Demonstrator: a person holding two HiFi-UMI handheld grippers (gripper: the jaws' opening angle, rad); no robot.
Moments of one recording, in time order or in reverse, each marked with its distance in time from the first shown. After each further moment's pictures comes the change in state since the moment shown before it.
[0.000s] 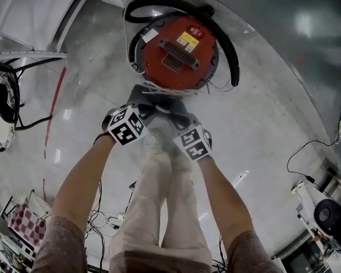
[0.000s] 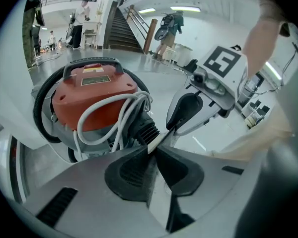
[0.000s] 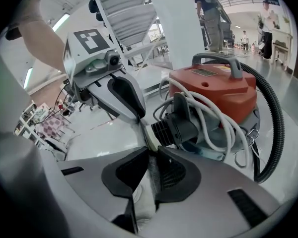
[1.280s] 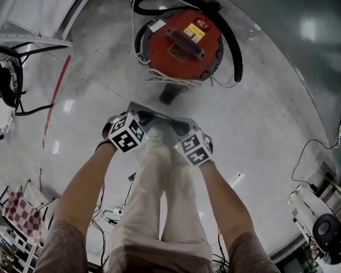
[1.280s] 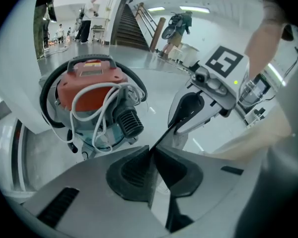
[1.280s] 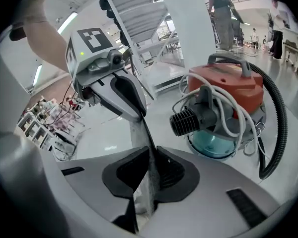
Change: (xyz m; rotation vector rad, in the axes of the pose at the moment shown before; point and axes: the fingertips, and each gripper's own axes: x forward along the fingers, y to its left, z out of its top) left arm -0.012 -0.049 -0.028 -0.094 0.020 0.025; right arm -0.016 0.047 -0.027 -0.056 0.034 0.083
